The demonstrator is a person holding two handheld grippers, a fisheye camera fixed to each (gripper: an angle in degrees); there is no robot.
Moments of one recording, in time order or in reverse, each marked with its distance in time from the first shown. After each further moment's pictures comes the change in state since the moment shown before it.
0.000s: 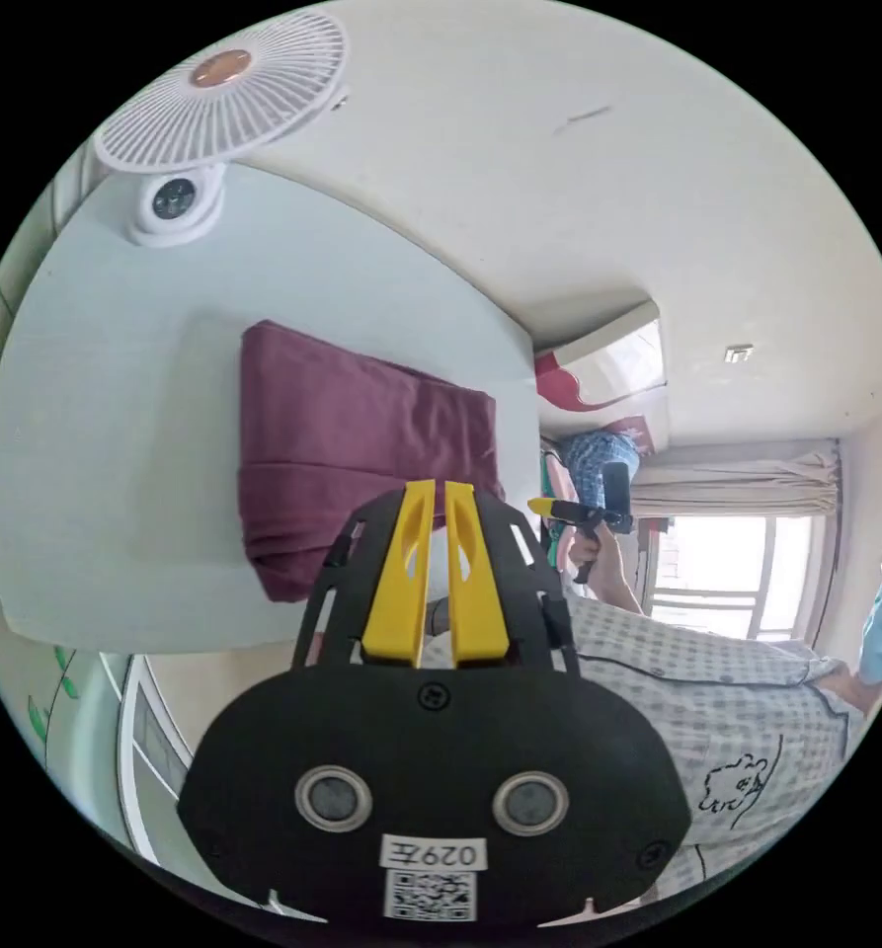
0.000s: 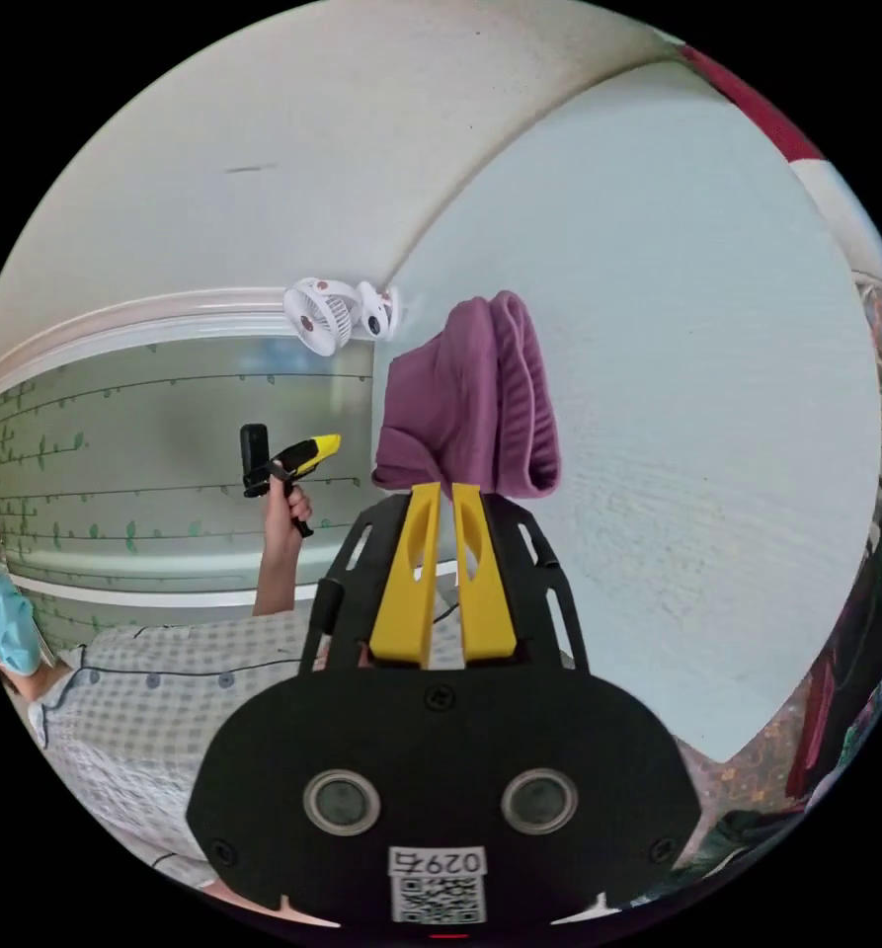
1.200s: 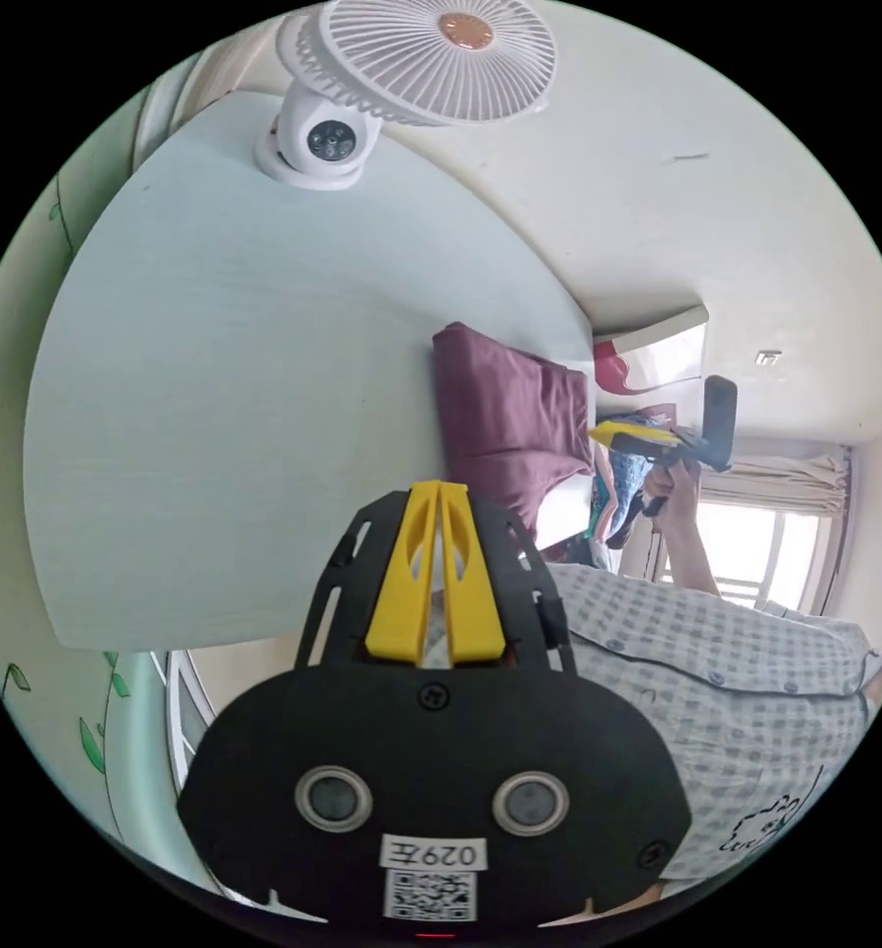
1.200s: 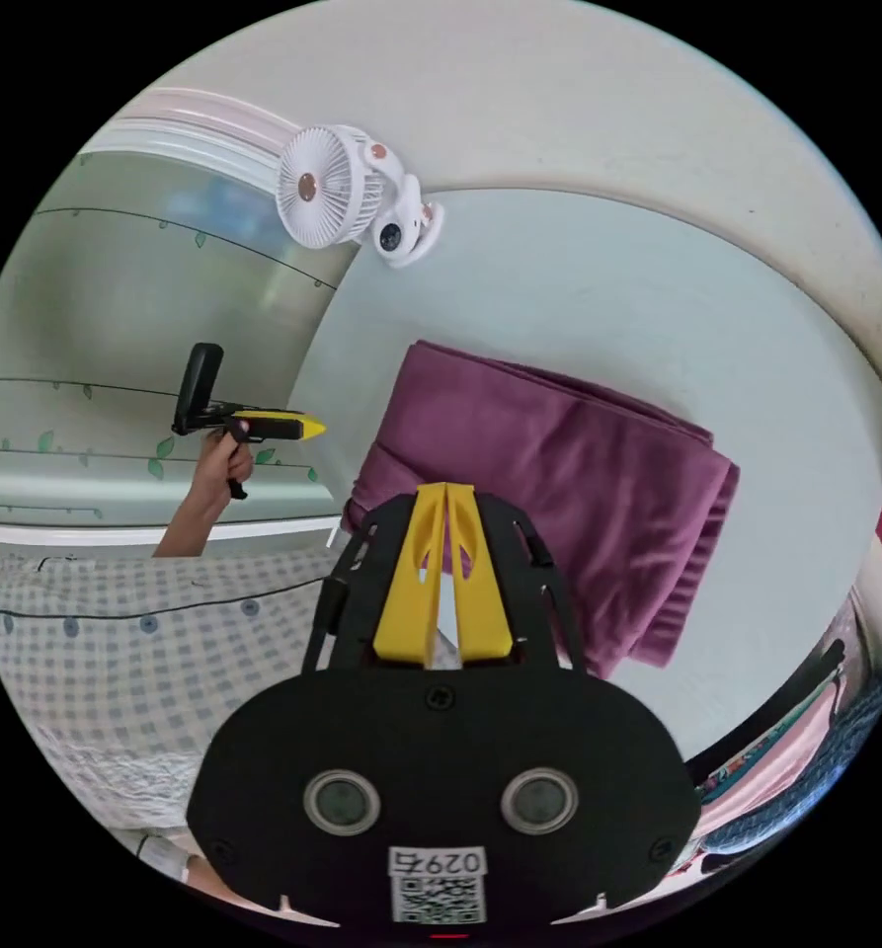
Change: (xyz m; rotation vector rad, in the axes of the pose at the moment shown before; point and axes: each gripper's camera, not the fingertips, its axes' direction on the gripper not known) left arm -0.089 0.023 -0.023 -0.119 -0.003 -0.002; right arm -0.204 -0.148 0.371 -0.242 0.470 -0.307
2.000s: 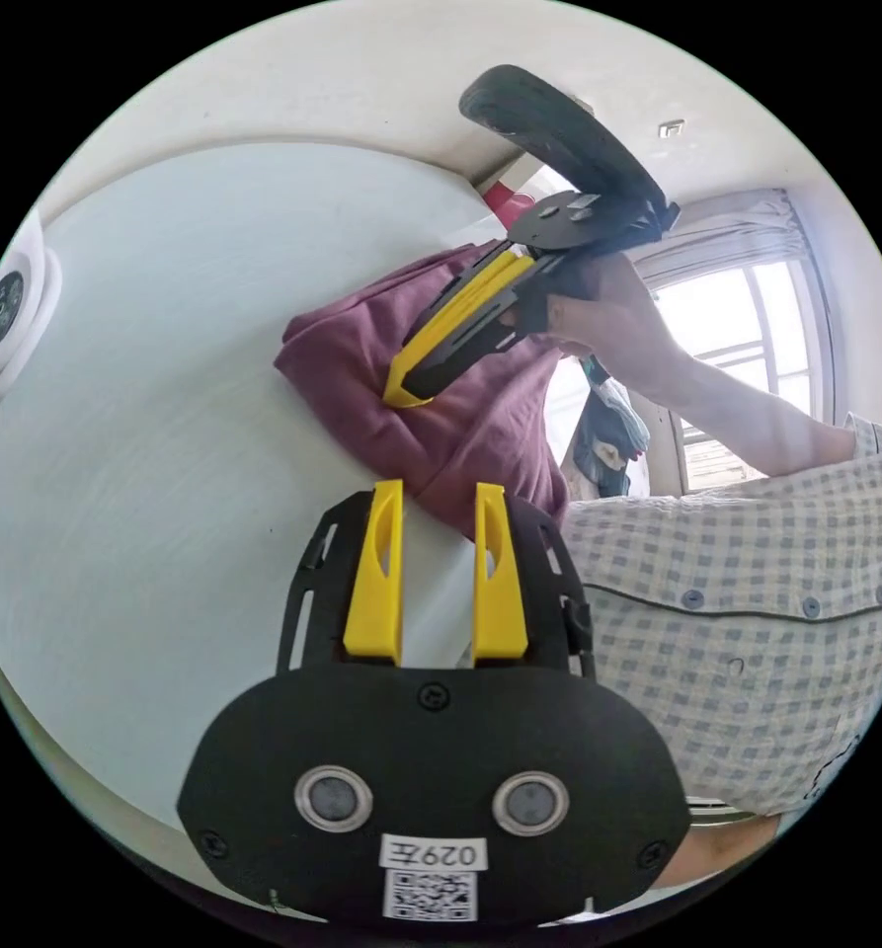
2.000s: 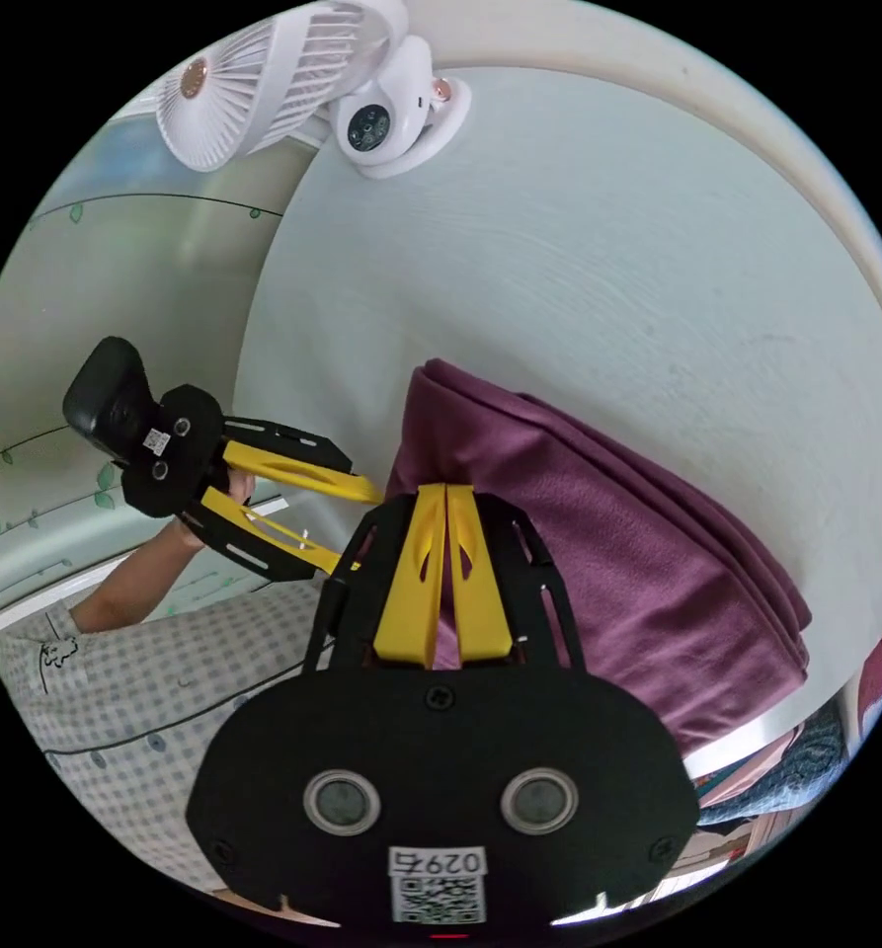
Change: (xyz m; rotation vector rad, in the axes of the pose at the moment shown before) left arm 0.079 -0.051 0.082 -0.286 -0.017 0.569; right arm -0.039 -0.158 0.153 -0.280 0.067 0.031
